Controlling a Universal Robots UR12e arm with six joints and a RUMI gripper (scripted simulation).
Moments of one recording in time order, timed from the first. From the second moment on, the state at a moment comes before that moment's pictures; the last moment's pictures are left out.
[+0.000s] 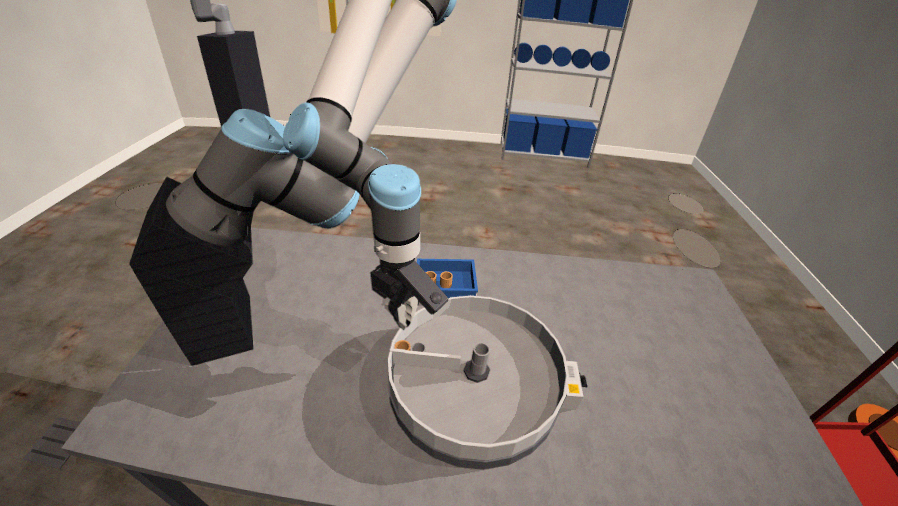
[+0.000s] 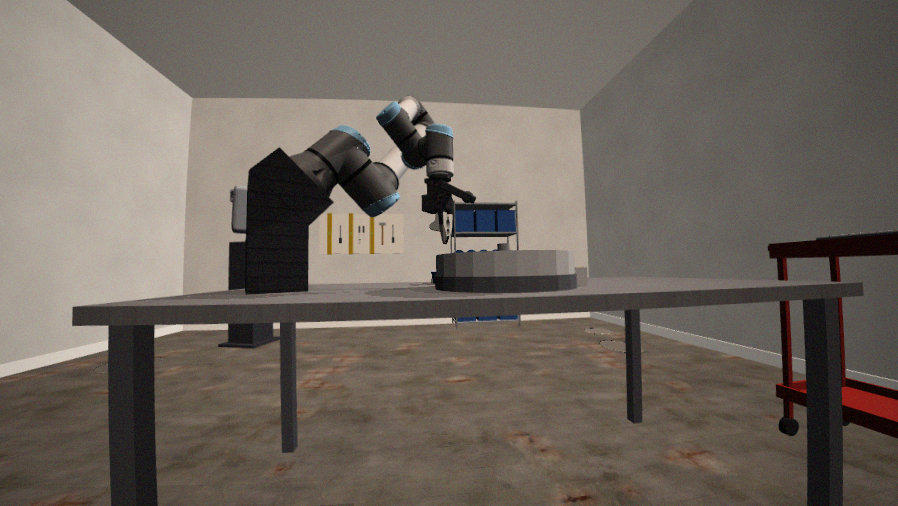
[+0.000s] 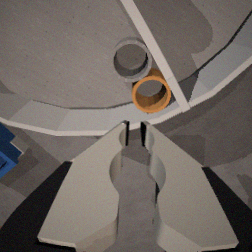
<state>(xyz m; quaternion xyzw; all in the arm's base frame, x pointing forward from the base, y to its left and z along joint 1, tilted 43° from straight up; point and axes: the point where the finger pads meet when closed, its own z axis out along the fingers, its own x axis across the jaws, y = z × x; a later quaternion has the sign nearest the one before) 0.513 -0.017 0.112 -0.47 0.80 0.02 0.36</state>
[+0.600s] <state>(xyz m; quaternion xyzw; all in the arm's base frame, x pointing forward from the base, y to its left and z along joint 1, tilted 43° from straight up) 0.515 -0.016 0.109 -0.47 0.80 0.02 0.36</state>
